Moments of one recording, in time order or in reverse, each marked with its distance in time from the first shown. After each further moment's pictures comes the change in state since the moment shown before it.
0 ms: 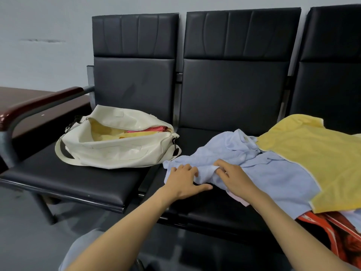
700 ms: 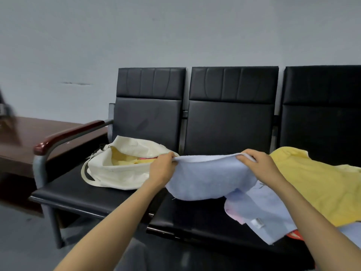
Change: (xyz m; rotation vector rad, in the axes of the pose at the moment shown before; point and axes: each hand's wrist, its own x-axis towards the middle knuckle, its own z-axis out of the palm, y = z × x) left_hand -0.028 -0.003 -0.138 -0.088 0.408 -0.235; right_hand -0.021 -0.059 -0.132 0.117 0.265 0.017
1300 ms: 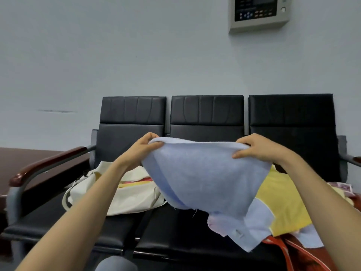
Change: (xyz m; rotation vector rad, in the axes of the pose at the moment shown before) left_hand 0.027 0.036 -0.126 -0.754 -0.277 0.131; right_hand -0.011 -0.077 -0.129 -0.236 -0.201 -0.084
